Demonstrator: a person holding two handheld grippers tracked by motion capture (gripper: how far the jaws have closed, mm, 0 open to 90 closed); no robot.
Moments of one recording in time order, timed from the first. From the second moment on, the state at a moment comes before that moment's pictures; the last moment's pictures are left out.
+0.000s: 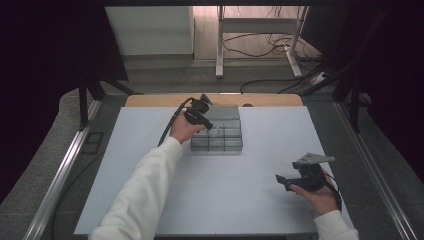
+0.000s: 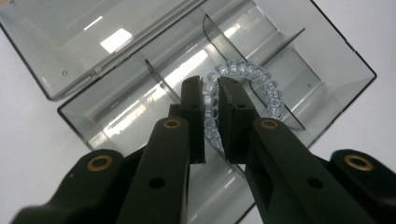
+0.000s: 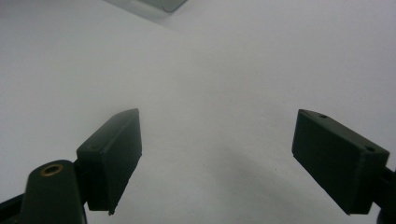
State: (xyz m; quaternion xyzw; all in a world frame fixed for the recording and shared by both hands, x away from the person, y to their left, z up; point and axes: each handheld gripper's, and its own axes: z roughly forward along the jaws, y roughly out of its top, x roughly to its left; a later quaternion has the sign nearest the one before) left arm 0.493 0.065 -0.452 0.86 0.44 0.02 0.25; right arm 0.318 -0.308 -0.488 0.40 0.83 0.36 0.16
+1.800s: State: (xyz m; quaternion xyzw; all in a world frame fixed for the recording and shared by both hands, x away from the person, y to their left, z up) left arm 0.482 0.077 -0.438 0.84 0.43 0.06 0.33; right arm 0.320 -0.313 -0.489 0.41 0.82 0.36 0.16
